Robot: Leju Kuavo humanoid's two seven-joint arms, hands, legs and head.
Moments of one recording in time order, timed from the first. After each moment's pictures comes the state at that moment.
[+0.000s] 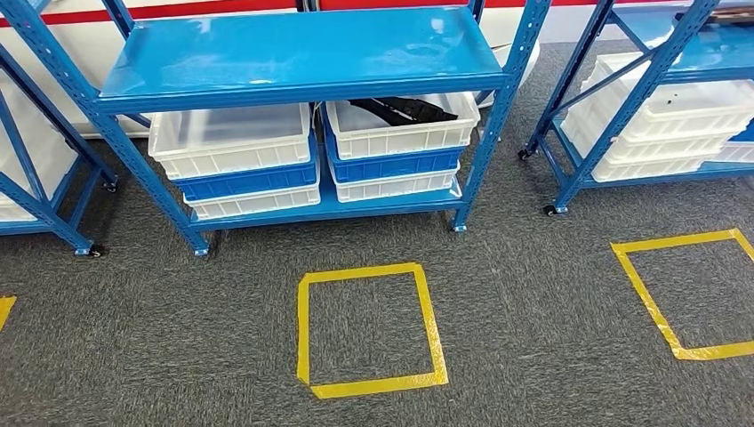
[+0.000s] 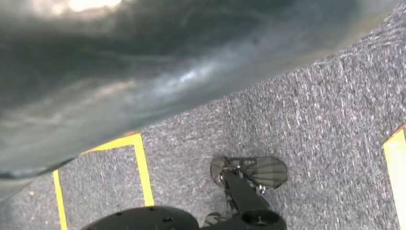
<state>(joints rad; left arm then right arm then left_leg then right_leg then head) -0.07 -0.14 1.17 -0.21 -1.22 0.18 -0.29 -0.02 0.10 -0.19 -0.18 0.56 -0.29 0.14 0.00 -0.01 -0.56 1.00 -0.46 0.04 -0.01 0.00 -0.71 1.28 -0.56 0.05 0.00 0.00</state>
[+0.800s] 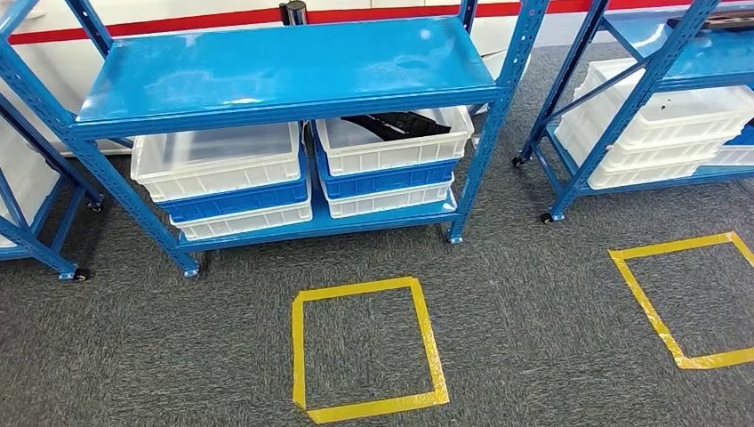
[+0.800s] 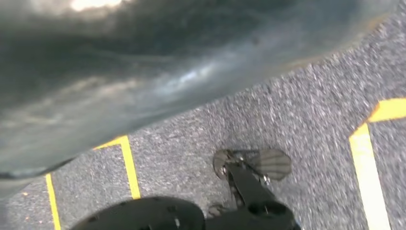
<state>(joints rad) -0.07 -0.14 1.17 -0.21 -1.22 0.18 -0.30 -0.03 0.09 -0.19 -0.18 0.57 -0.28 0.14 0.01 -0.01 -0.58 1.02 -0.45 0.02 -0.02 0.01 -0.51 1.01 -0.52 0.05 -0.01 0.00</state>
